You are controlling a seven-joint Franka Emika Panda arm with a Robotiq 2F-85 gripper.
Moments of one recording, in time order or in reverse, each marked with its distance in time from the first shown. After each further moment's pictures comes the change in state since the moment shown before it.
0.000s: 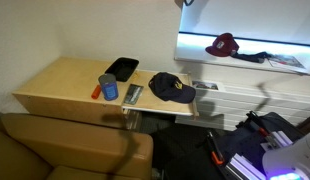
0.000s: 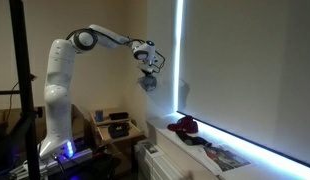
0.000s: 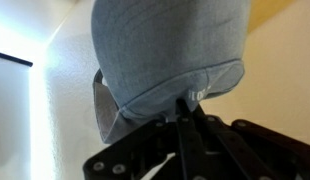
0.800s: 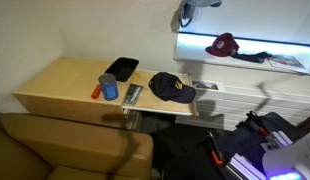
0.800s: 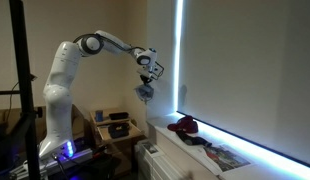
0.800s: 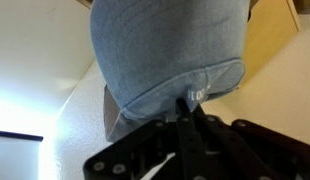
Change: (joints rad) arm 0.071 0.119 -0.055 0.060 -0.166 -0.124 0.208
